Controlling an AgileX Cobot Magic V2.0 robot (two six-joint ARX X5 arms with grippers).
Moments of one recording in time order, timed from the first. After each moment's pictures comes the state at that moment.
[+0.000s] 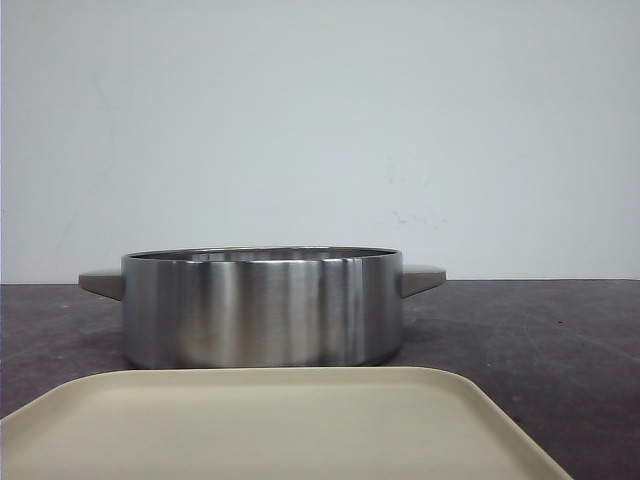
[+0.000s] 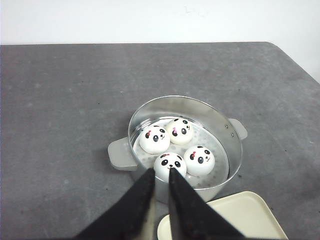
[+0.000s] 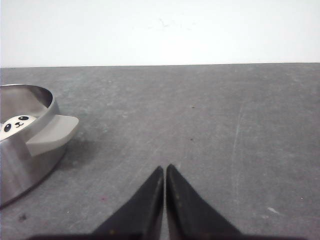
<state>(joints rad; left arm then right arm) -0.76 0.62 1.21 -1.03 -0.32 -0.33 0.10 0.00 0.01 -0.11 -0.11 0.11</state>
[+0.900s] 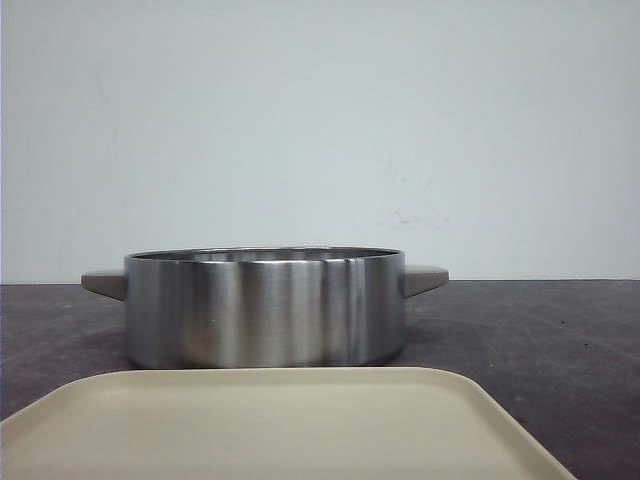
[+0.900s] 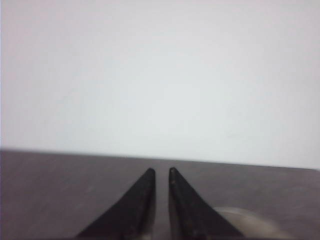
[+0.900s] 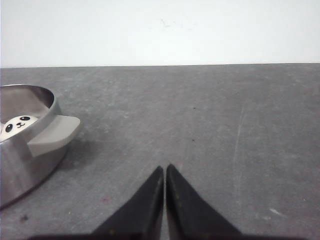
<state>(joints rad) -0.24 0.16 0.46 -0.25 -0.17 -0.15 0.10 0.00 0.01 -0.11 -0.11 0.11</state>
